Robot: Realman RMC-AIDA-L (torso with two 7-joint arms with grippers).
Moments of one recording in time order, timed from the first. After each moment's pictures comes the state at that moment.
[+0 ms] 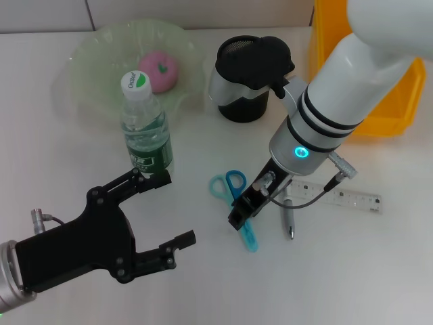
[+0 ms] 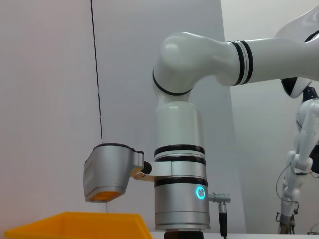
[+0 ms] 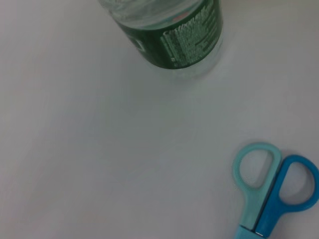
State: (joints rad) left arm -0.12 -2.06 1.30 0.58 1.25 1.70 -0.69; right arm 0.94 2.09 -1.80 -0.88 -2.30 -1.33 2.96
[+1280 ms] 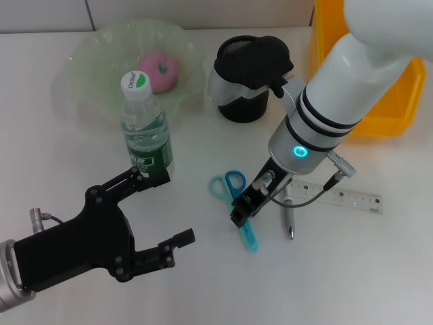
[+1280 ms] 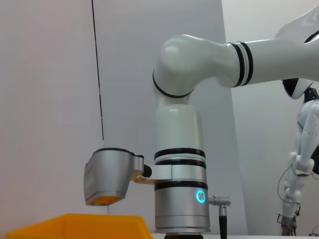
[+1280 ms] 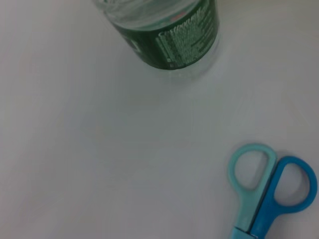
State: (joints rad) left arm -0.12 -2.06 1.30 0.58 1.25 1.71 -0.69; right arm 0.95 2.09 -1.80 -0.87 -2.30 -1.32 2.96
